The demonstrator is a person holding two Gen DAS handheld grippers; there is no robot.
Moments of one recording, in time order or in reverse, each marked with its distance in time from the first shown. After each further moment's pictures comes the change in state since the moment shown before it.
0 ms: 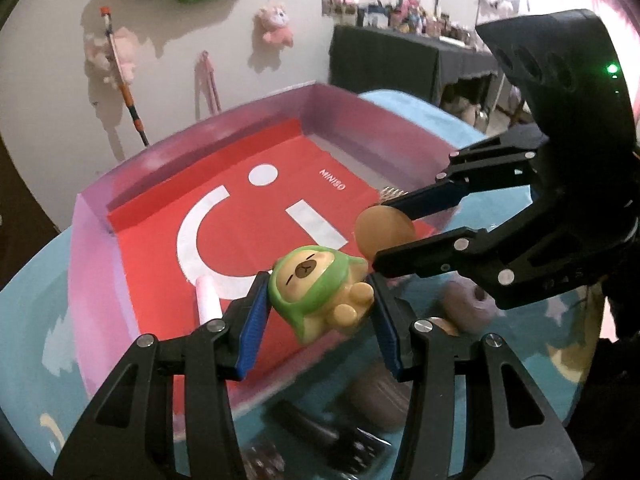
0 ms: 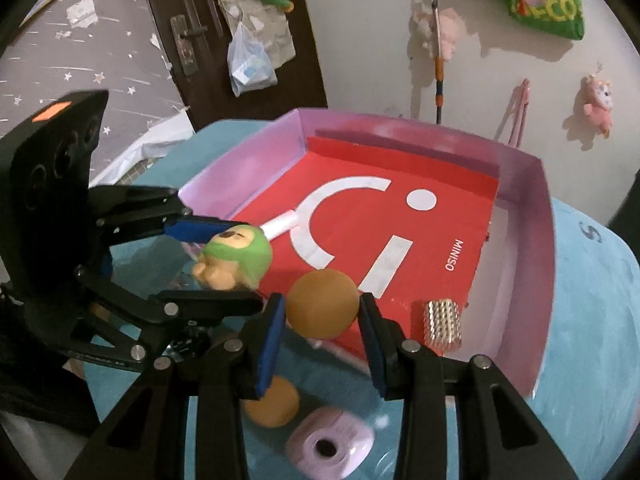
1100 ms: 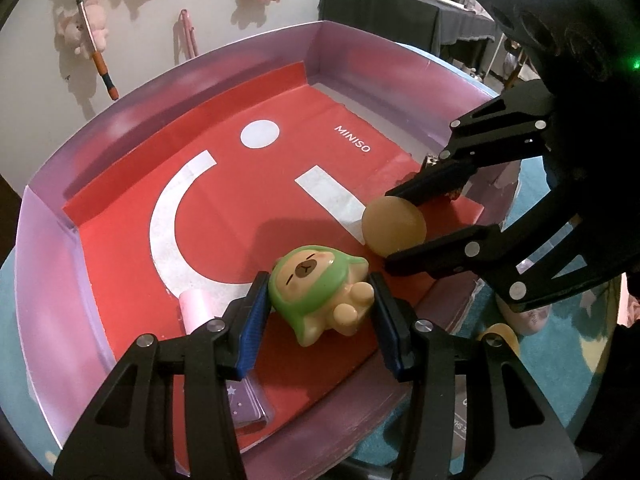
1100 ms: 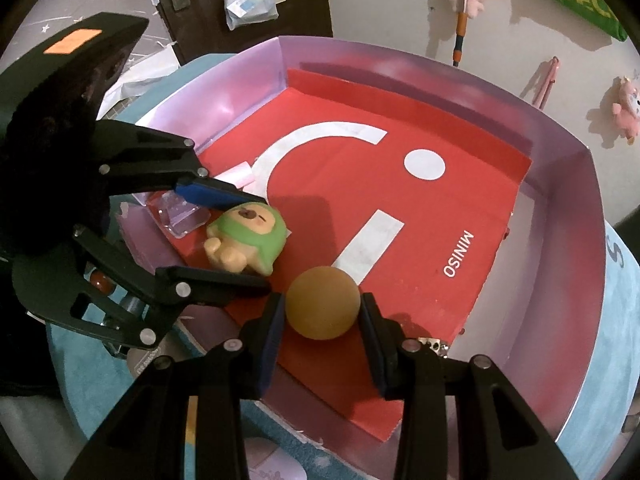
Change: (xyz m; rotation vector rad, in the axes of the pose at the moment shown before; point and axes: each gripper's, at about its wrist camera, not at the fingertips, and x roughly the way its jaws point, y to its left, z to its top) left arm 0.049 0.021 0.004 0.014 0.151 -0.052; right arm 0.056 -0.020 0.016 -0.072 0.213 -0.019
